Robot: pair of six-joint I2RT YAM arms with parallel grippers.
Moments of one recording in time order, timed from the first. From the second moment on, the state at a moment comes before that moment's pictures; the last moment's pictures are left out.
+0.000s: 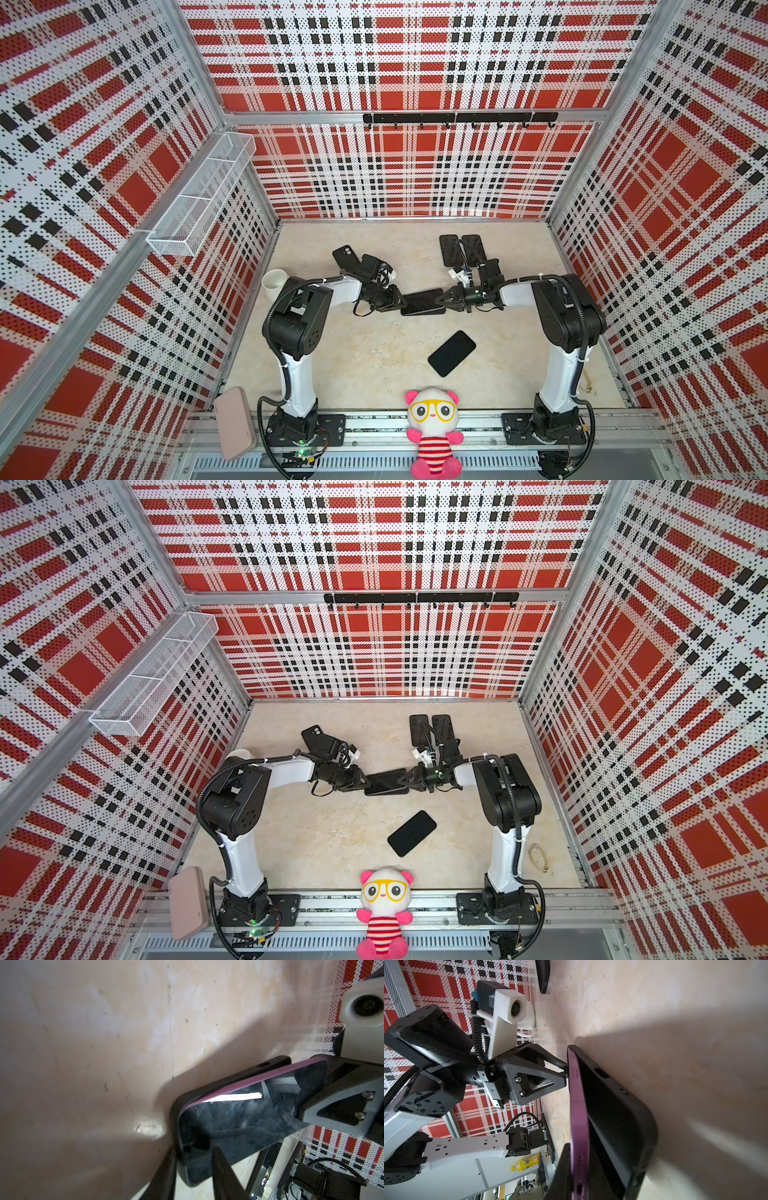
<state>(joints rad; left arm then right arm) -0.39 1.95 1.11 -0.26 0.63 -0.44 0.26 1.97 0.99 0.01 -1.05 0.55</state>
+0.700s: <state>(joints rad) -0.41 1.96 1.12 -0.26 0.62 -0.43 0.29 1.94 1.21 -0.54 -0.71 0.22</state>
